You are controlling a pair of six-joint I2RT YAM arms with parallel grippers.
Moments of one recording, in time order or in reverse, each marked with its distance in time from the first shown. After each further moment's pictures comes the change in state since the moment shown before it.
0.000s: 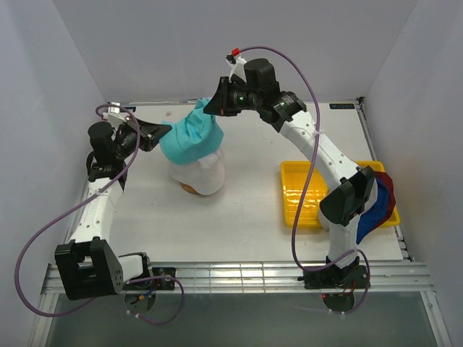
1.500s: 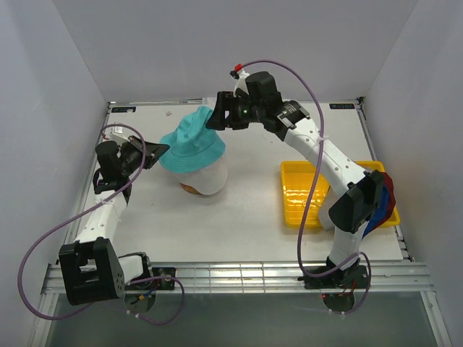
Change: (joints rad) left arm 0.034 -0.030 -0.233 0.063 -0.095 0.158; right arm 0.007 -0.092 -0.180 -0.044 0.078 -0.046
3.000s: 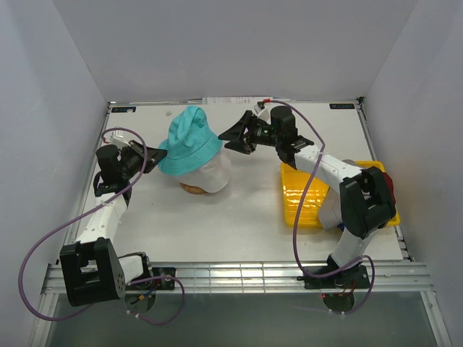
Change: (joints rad) left arm 0.012 -0.008 -0.045 -0.011 -0.016 0.082; right arm -0.148 -0.125 -0.726 0.811 -0.327 0.671
